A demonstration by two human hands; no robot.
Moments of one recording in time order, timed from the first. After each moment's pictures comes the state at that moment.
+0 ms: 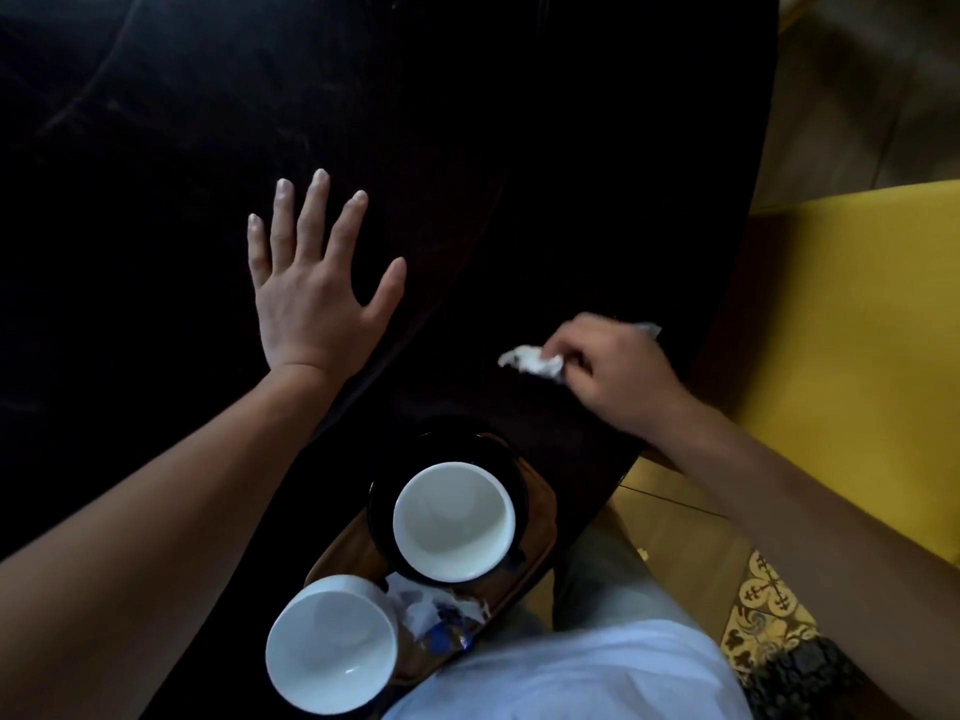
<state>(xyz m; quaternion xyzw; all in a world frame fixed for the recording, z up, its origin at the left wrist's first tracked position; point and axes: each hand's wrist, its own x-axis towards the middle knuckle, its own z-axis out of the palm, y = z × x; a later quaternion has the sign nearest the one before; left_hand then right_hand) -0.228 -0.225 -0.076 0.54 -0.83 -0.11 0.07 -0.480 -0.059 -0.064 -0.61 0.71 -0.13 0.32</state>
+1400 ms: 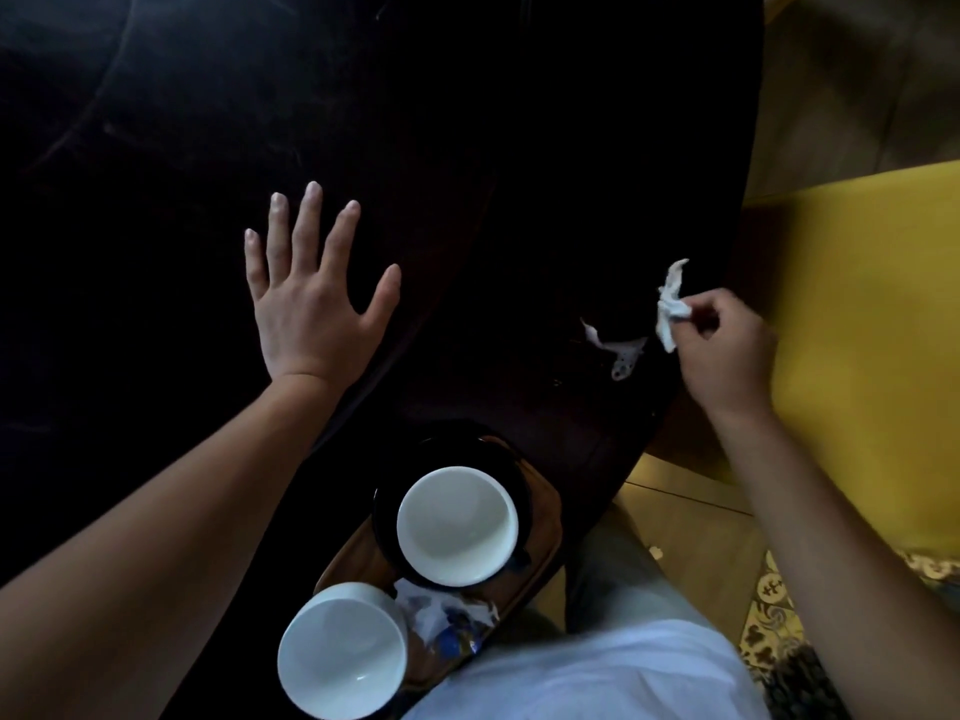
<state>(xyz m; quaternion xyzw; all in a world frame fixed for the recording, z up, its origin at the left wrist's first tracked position) -0.229 -0.224 -0.075 0.54 -0.83 -0.11 0.06 -0.540 -0.021 -0.080 -0.33 0.90 -0.24 0.16</state>
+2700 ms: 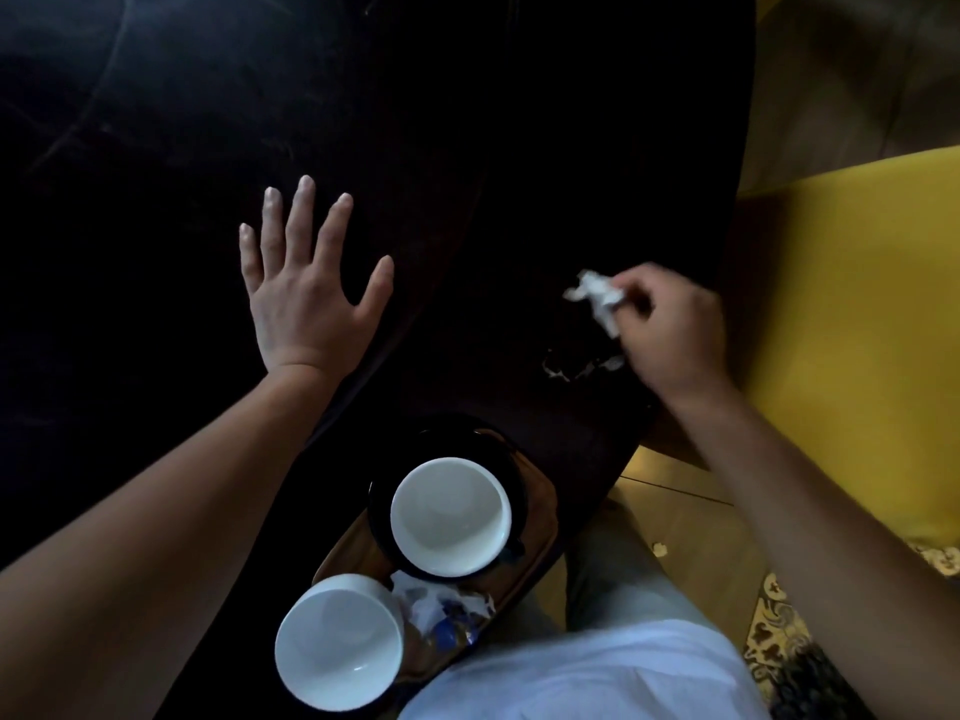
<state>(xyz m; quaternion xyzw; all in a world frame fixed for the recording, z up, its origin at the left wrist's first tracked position) -0.233 -0.225 -0.074 0.55 -0.83 -0.11 0.06 -0.514 -0.051 -0.074 -0.45 0.85 -0.22 0.17</state>
